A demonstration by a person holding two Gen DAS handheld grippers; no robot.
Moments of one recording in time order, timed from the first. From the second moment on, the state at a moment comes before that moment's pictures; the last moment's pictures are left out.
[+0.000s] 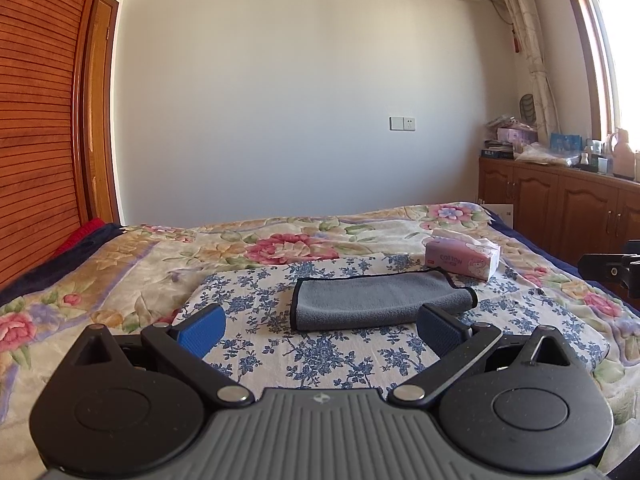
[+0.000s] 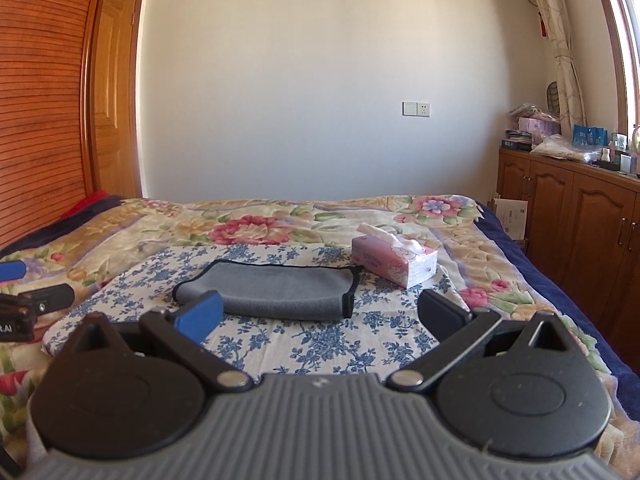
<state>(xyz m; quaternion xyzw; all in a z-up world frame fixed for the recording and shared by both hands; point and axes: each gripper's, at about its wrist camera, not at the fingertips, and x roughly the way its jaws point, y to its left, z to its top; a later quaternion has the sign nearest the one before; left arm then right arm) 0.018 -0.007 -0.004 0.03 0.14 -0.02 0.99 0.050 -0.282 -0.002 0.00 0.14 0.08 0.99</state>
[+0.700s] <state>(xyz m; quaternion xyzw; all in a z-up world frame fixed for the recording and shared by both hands) 0.018 -0.007 -0.004 0.03 0.14 -0.02 0.99 0.049 -0.284 -0.002 0.00 0.14 0.08 0.99</state>
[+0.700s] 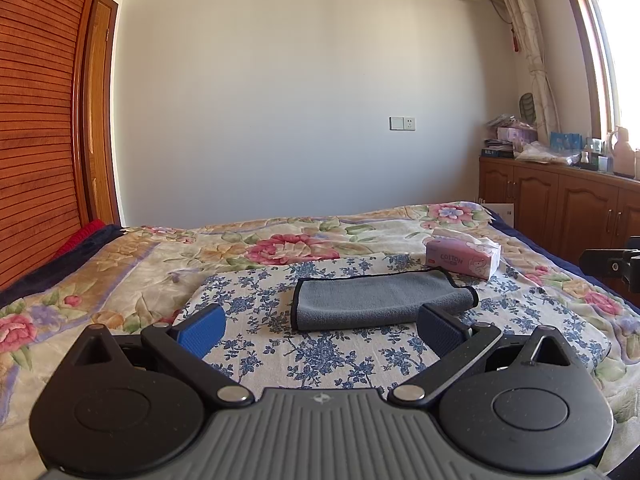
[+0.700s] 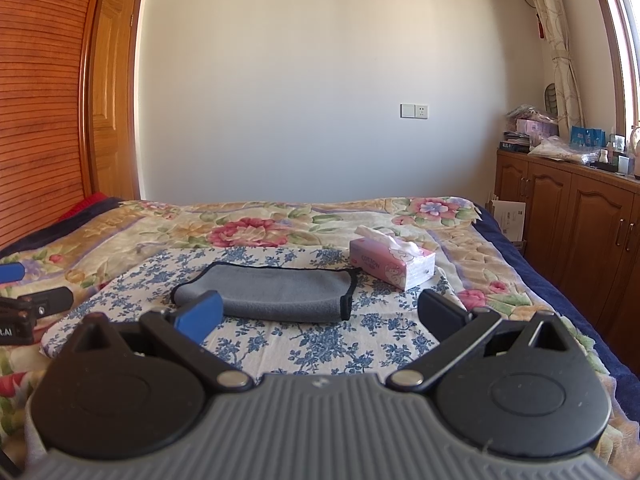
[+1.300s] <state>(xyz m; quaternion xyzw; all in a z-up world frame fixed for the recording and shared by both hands) 0.018 -0.007 -0.005 0.03 0.14 -0.02 0.99 0.050 -0.285 -0.001 0.01 0.14 0.08 0.99</state>
